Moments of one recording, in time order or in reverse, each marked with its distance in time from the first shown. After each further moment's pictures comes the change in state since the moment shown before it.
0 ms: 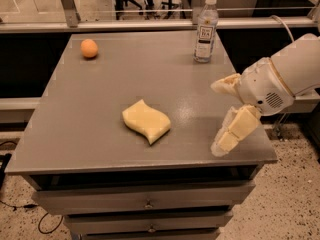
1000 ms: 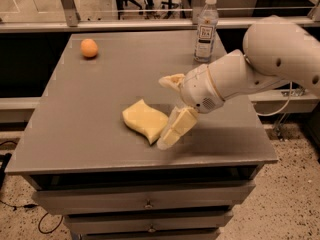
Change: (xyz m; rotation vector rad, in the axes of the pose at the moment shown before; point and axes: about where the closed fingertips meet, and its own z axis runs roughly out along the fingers) arm -0.072 -0.021 0.099 -0.042 -0.194 -0.190
